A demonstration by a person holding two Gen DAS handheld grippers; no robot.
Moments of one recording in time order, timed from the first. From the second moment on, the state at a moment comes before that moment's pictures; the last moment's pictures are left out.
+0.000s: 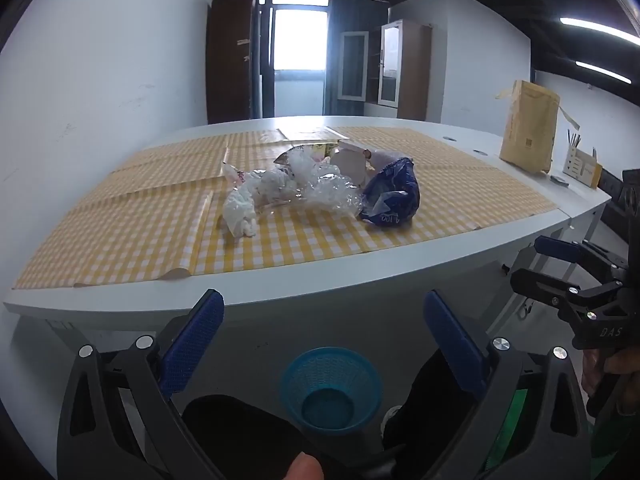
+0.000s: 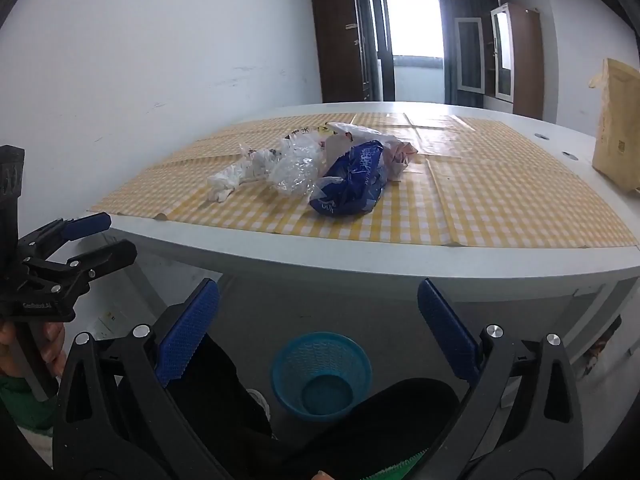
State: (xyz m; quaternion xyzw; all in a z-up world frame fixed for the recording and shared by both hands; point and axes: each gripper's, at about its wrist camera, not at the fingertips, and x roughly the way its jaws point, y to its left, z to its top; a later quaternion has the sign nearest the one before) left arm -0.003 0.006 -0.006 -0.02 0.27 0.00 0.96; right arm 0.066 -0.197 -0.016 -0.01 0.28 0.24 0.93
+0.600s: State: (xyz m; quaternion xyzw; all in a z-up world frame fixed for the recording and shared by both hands) left arm -0.002 0.023 -0.010 -0.06 0.28 -0.01 0.96; right arm 0.059 -0.189 -0.011 -0.03 0.27 0.24 0.93
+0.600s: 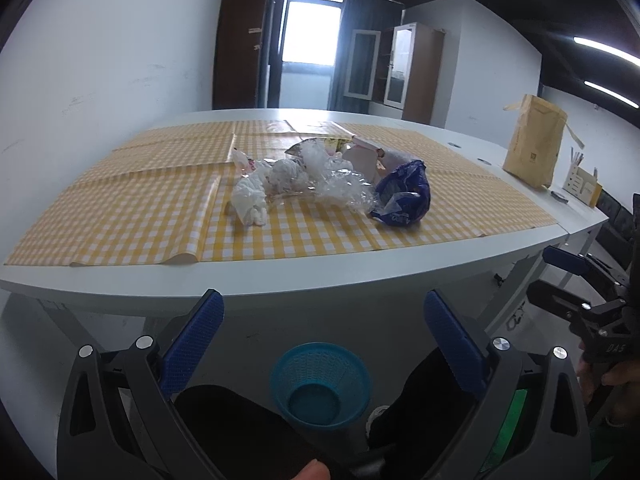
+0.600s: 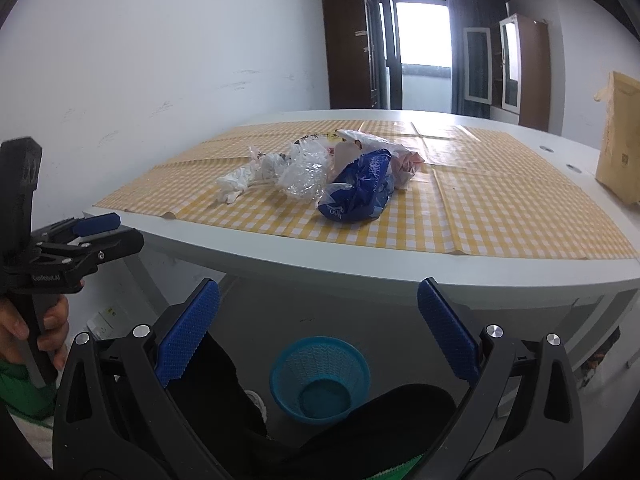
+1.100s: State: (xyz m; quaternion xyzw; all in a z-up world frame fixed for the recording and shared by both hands) left arm -0.001 0.028 -0.011 -0.07 0.28 -0.01 0.96; right arm 0.055 -0.188 -0.011 -0.01 0.26 0.25 0.93
